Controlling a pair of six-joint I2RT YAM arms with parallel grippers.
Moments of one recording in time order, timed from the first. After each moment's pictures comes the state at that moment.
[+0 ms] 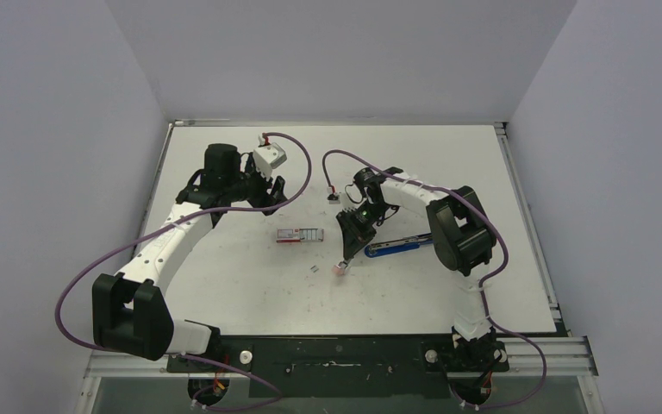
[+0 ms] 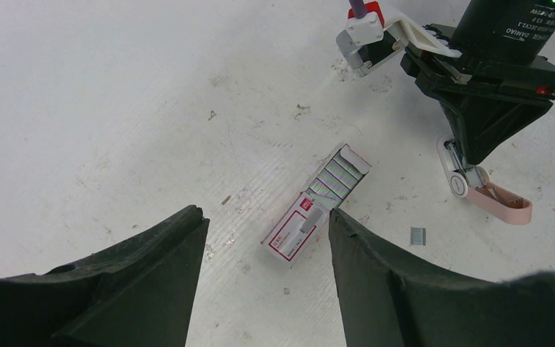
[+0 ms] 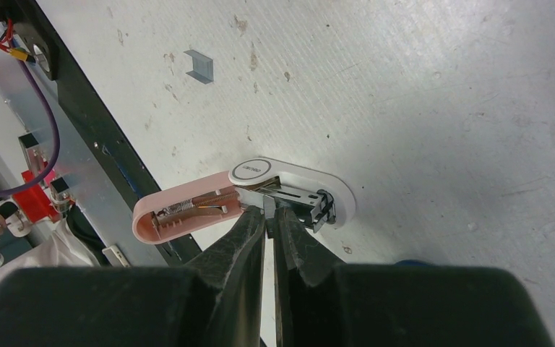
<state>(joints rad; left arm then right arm) -0.25 1.37 1.08 -0.35 0.50 0.32 0.54 2.09 1.47 -0.91 -0.74 -0.17</state>
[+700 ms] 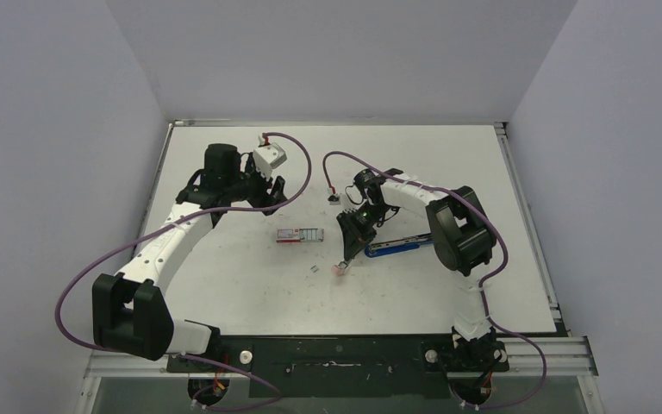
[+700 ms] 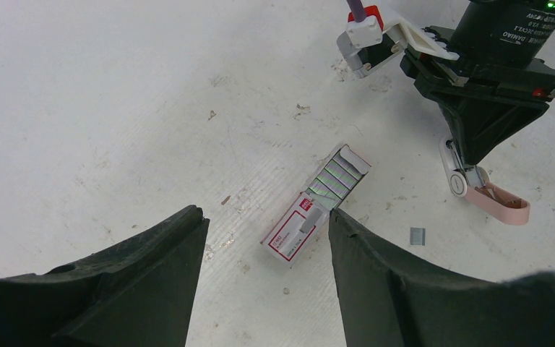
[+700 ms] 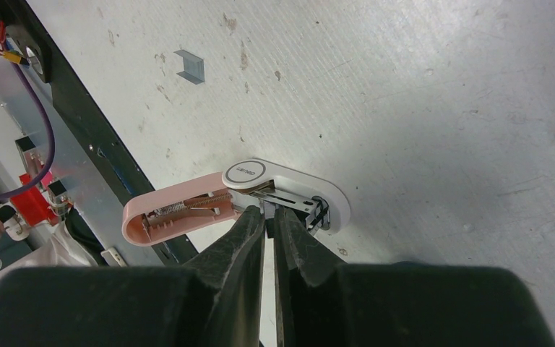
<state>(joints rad) -0.25 1.37 1.08 -0.35 0.50 0.32 0.54 2.09 1.46 -0.89 -0.73 -0.16</state>
